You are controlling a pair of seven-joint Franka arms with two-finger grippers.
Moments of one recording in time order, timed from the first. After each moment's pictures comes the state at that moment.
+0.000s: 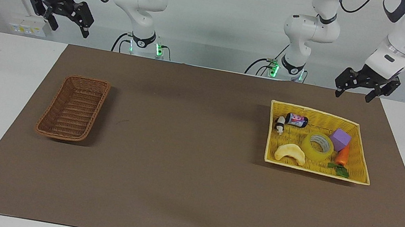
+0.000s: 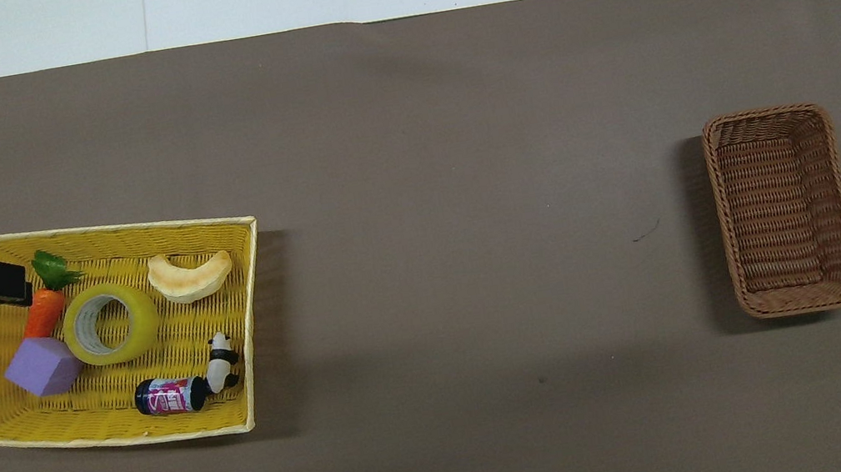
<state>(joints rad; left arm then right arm) -0.08 -0.02 -0.02 -1.55 0.00 1.48 -0.02 0.08 -0.04 -0.15 -1.46 -0.01 1.40 0.04</state>
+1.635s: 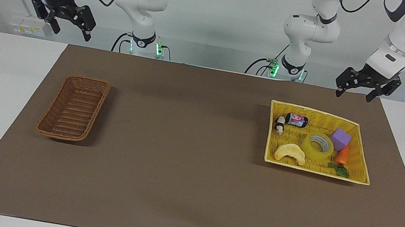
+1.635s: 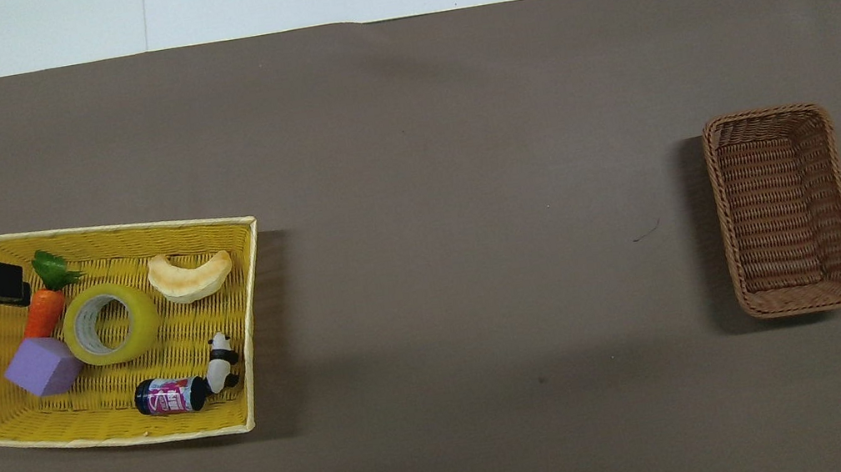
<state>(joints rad) -0.08 -0.03 -0.02 -1.55 0.00 1.48 -0.02 0.08 -0.05 -0.15 -1.50 -0.01 1.43 0.05</state>
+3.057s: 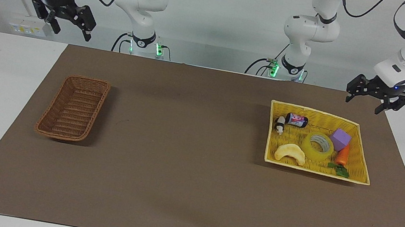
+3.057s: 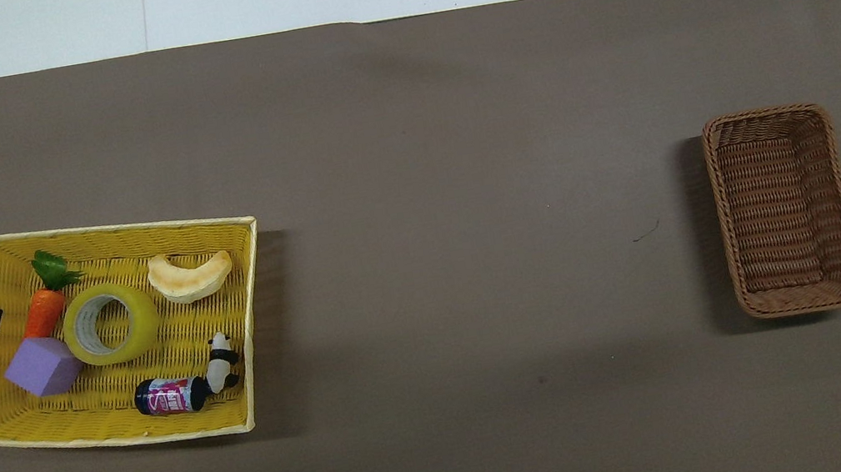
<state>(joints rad) 0.01 -0.03 0.00 -1.68 0.00 1.59 0.37 0.08 -0.05 -0.15 -1.50 -0.01 1.43 0.05</state>
